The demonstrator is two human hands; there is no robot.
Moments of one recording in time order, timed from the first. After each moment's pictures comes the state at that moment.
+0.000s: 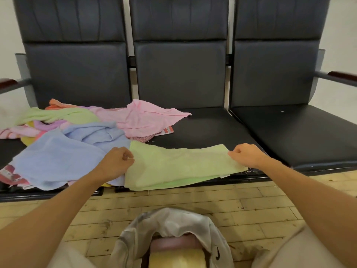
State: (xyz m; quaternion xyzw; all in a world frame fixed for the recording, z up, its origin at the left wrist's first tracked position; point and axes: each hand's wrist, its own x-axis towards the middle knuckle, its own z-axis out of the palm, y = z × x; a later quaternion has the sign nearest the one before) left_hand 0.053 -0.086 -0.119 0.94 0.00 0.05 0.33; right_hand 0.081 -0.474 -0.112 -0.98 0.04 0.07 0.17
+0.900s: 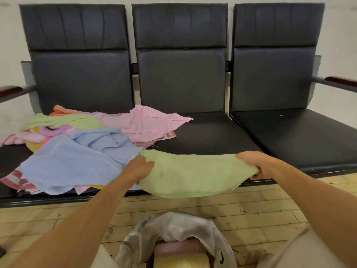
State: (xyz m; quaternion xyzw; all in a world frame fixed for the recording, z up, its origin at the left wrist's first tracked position) left_hand 0.061 -0.131 -0.120 0.92 0.12 -0.06 0.36; right_hand 0.065 -0.472 -0.102 -0.83 0.25 0.12 0.48
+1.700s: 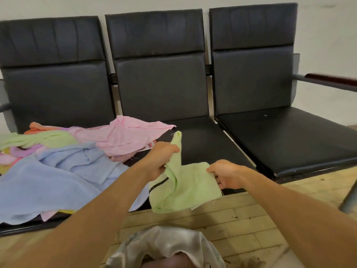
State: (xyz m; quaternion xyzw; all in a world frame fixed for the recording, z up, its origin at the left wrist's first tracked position) left_hand 0.066 -0.266 -0.052 0.76 0.07 -0.12 0.63; right_hand 0.073 -0.462 -0.116 -0.75 0.15 0.23 0.60
